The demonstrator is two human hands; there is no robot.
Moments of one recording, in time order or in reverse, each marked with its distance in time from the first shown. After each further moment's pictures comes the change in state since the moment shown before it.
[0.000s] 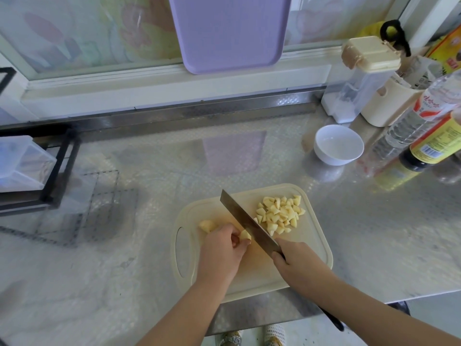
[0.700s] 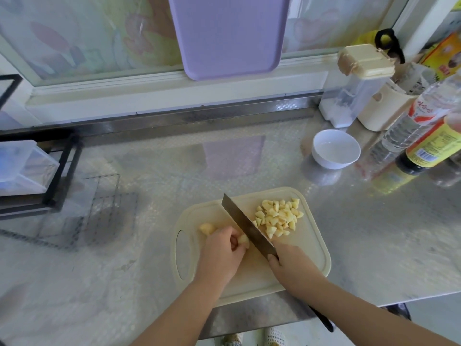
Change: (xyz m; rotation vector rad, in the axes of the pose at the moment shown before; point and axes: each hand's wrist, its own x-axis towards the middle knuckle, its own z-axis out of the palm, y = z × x) left_hand 0.002 0.000 -0.006 0.004 -0.080 0.008; right_hand 0.006 -0.003 0.010 -0.053 0.021 0.052
